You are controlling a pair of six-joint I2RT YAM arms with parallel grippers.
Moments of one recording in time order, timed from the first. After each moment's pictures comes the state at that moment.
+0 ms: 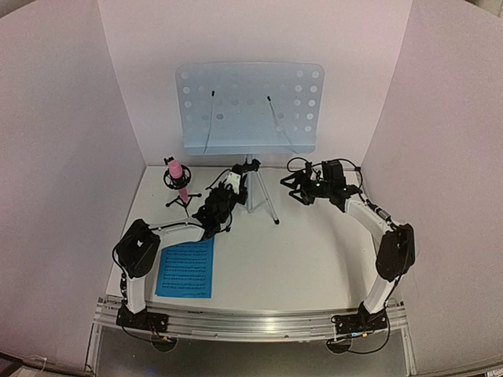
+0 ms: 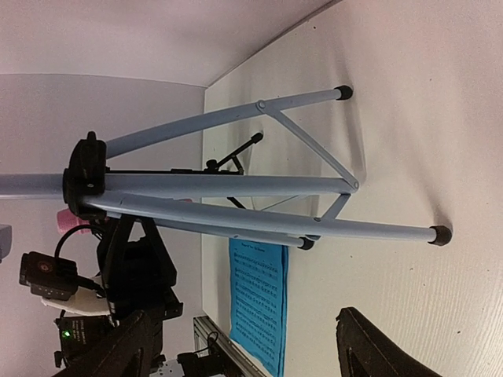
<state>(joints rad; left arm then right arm) -0.79 2.00 1.36 0.68 -0.35 0.09 0.36 1.81 1.50 -0.24 -0.64 0.94</state>
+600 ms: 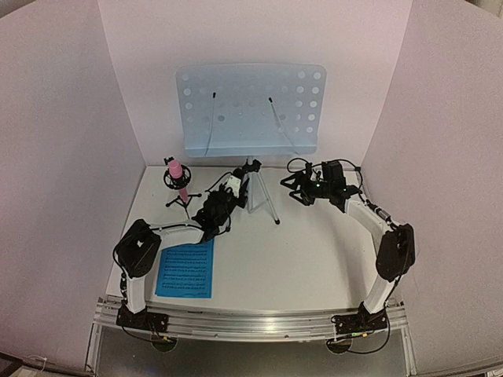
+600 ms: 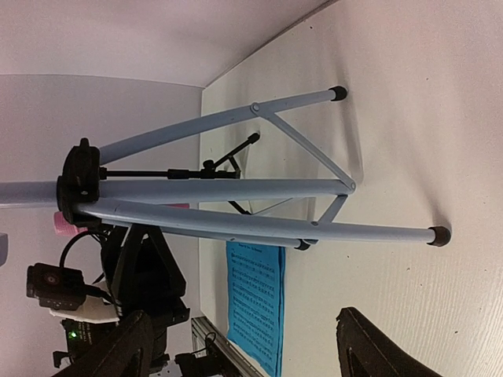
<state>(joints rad) -0.79 2.00 1.30 0.74 -0.27 0.13 0.36 1.81 1.49 -0.24 -0.64 0.94</state>
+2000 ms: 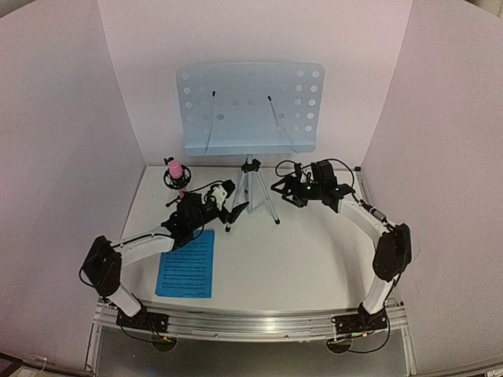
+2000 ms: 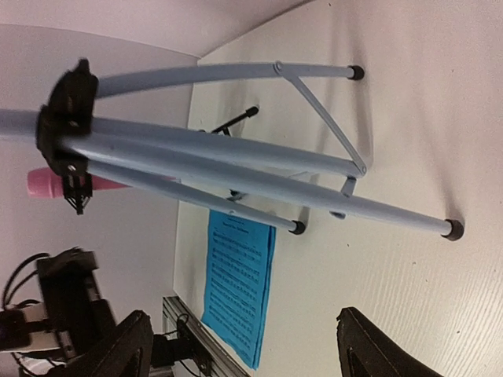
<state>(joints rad) -0.74 1.63 1.07 0.49 0.15 0.19 0.44 1.83 1.56 -0.33 -0.60 0.83</state>
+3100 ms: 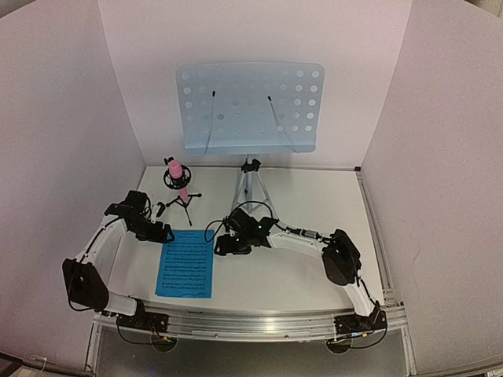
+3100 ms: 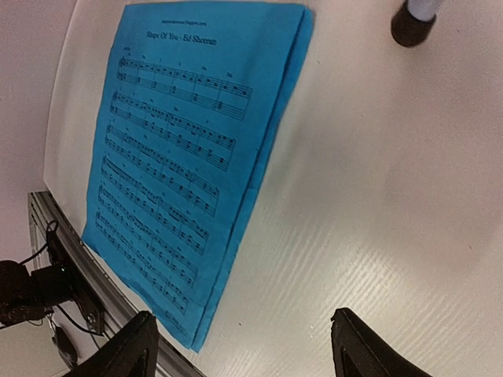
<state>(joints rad) -0.18 1.34 1.11 -0.99 0.31 0.04 0.99 2.22 1.83 -0.57 -0.26 0.74</state>
